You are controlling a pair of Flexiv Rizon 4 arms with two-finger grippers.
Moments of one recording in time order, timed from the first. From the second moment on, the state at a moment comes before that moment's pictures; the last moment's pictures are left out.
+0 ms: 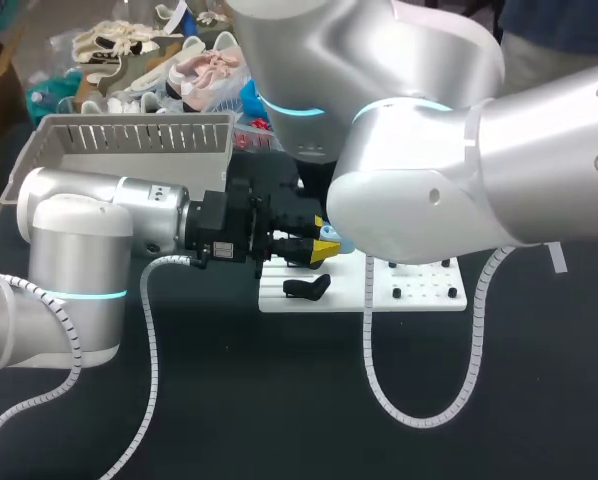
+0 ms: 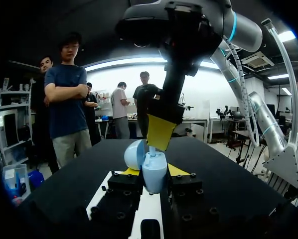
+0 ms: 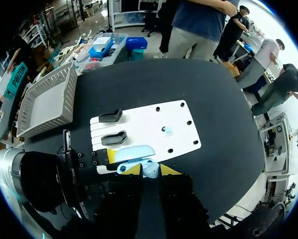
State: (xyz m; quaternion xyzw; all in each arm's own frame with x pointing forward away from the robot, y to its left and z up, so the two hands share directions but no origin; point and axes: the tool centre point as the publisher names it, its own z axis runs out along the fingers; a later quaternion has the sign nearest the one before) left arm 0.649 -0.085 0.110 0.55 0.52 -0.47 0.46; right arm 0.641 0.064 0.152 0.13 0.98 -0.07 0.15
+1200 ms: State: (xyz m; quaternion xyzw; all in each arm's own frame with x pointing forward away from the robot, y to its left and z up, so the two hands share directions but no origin) left arm 0.650 -0.084 0.110 0.55 0.52 -0.47 0.46; right arm 0.644 0.065 0.144 0.12 0.98 -0.08 0.14
